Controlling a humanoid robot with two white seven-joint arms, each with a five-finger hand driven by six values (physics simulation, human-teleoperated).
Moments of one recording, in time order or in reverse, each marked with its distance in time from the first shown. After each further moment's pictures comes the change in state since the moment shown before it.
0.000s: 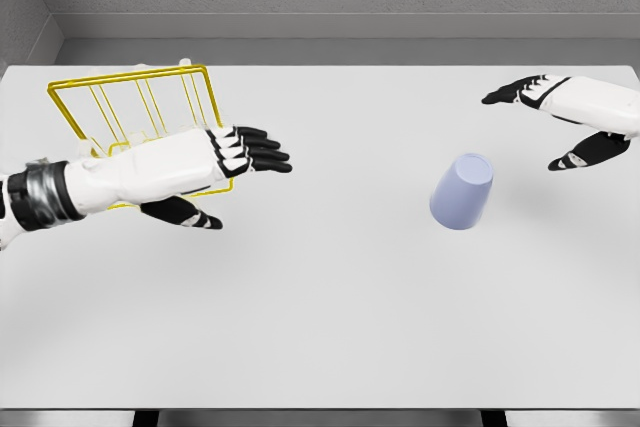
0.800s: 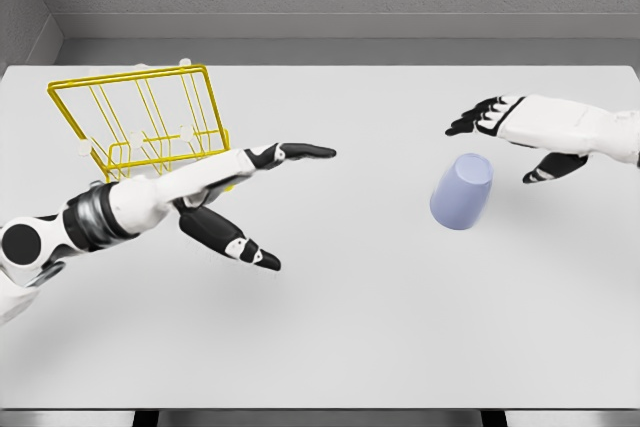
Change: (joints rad) left arm -0.107 -0.038 -0.313 0.000 0.750 0.040 -0.027; right arm -0.044 0.076 0.053 -0.044 0.187 0.002 0.045
